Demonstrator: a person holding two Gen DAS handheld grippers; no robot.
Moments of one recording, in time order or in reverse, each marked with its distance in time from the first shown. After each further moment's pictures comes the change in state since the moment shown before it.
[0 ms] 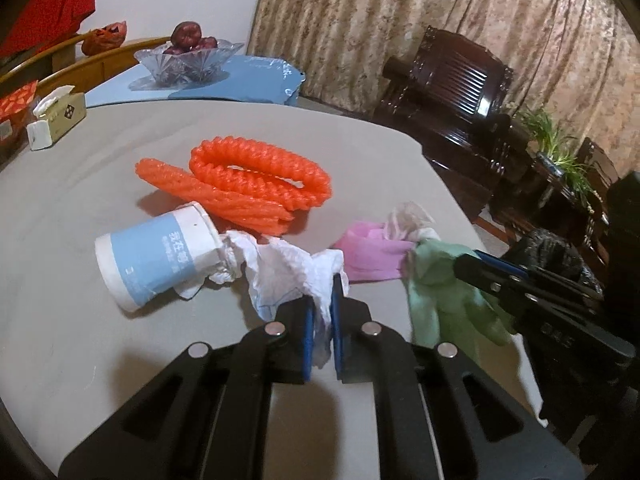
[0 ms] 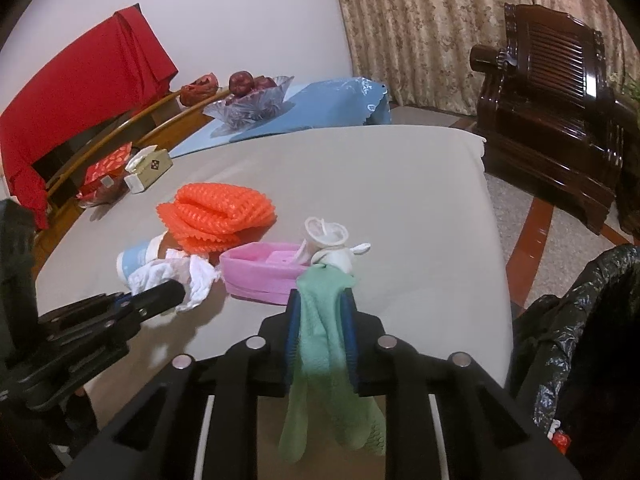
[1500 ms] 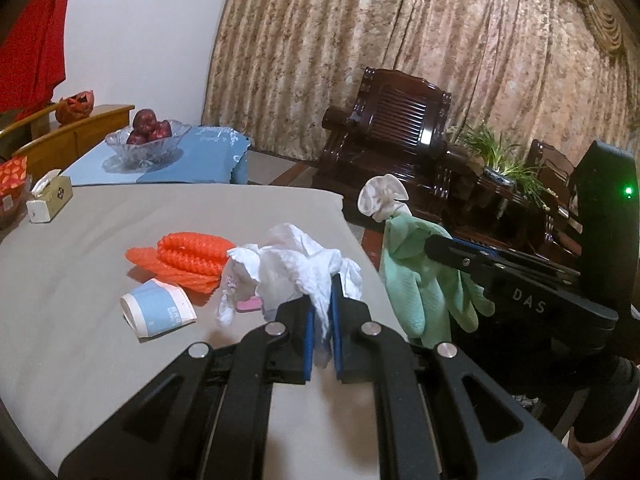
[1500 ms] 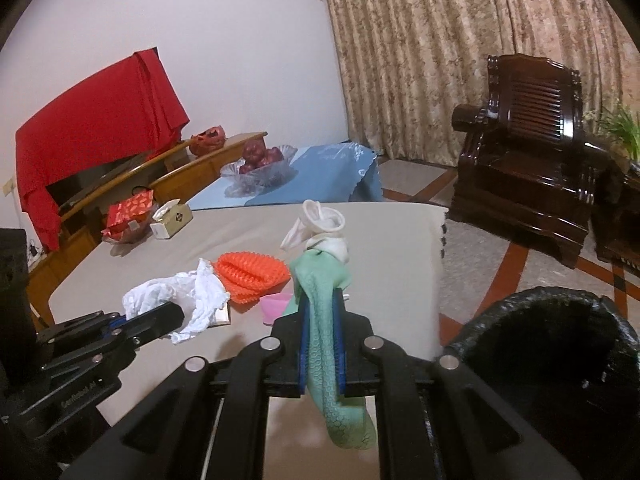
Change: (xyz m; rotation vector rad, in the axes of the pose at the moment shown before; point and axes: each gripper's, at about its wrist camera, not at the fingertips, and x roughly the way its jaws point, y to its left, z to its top) left arm -0.116 -0.079 -0.001 0.133 -0.180 -0.111; right arm -0.141 0.012 0.012 -0.017 -0.194 -0.034
